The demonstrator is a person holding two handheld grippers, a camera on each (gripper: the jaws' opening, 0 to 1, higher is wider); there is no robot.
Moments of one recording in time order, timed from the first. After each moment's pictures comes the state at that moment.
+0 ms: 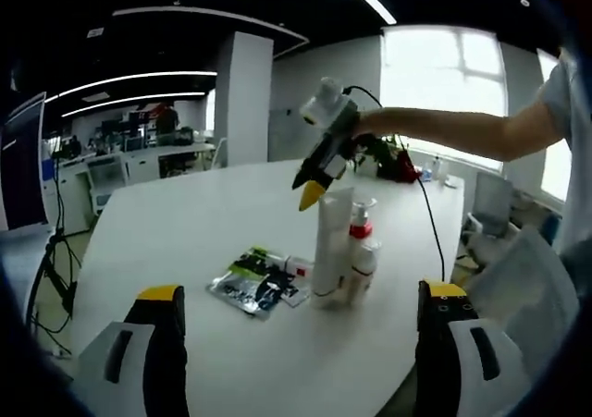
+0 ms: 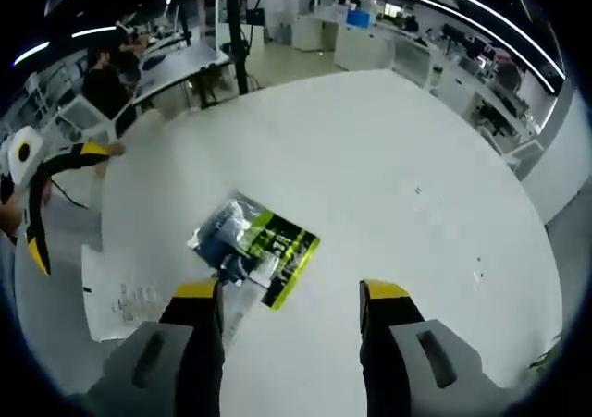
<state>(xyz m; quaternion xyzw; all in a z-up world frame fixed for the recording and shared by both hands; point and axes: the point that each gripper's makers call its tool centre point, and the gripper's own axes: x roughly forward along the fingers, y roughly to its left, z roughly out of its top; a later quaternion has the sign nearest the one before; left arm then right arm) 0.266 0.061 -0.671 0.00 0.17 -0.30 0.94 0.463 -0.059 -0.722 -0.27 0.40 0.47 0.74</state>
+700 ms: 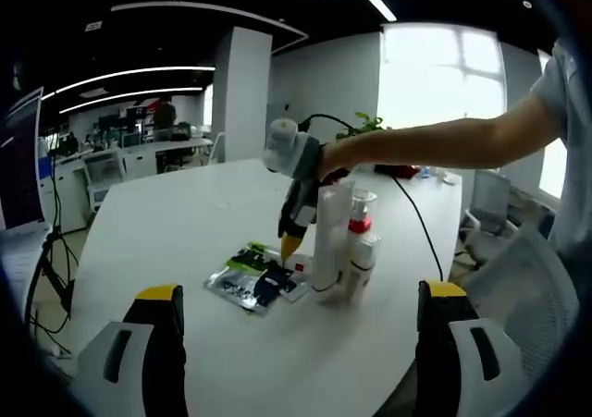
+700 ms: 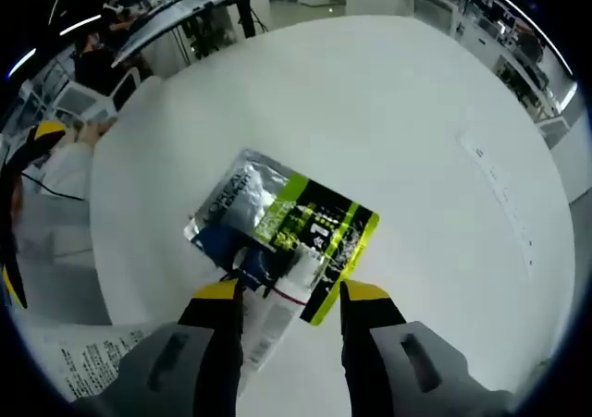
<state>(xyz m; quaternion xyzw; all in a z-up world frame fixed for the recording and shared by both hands) 0.266 0.059 -0.677 0.02 0.18 -0.31 0.93 0.432 -0.029 -0.799 -0.30 0.49 0.45 0.68</state>
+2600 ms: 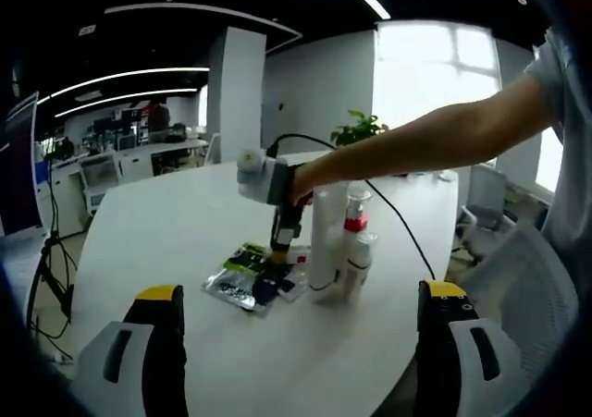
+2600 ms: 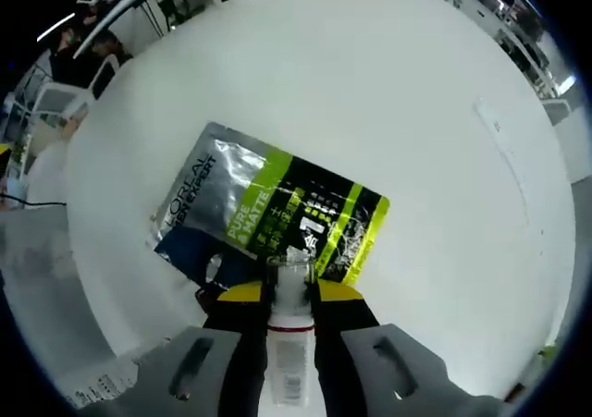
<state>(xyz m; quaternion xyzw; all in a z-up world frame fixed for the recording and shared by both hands) 0.262 0.055 -0.676 0.03 0.18 -0.33 0.93 0.437 -0.035 -0.827 -0.32 0.54 0.41 0.66</state>
